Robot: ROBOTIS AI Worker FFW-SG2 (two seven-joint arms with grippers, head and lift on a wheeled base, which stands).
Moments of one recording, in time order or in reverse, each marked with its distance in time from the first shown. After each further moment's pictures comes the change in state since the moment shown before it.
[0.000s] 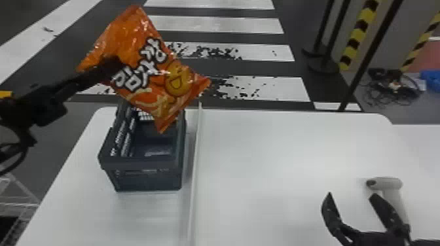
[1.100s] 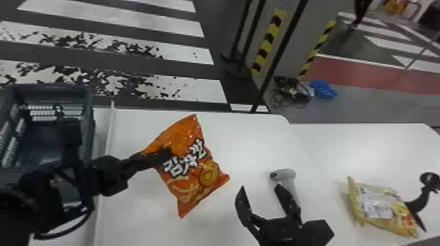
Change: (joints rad) left arm -0.177 -0.271 -0.653 0.408 -0.273 -0.075 0.048; right arm 0.009 0.013 -0.011 -0.007 -0.004 -0.016 -0.001
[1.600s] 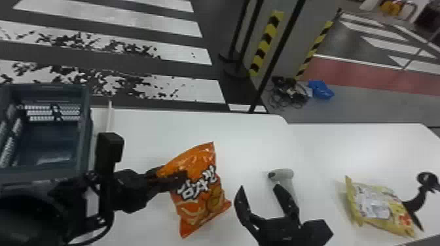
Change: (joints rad) left arm -0.020 0.002 -0.153 -0.008 -0.198 -0.002 0.078; right arm 0.000 0.000 -0.003 0.001 -0.005 -0.003 0.000
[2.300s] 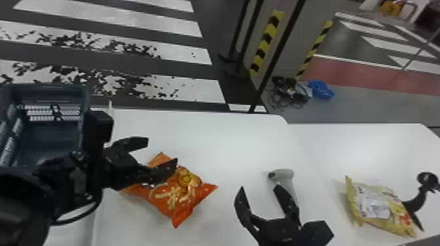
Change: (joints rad) left arm -0.041 0.016 0.037 -0.033 -0.104 -0.051 0.008; right arm 0.005 0.001 0.000 0.000 -0.003 -0.005 0.001
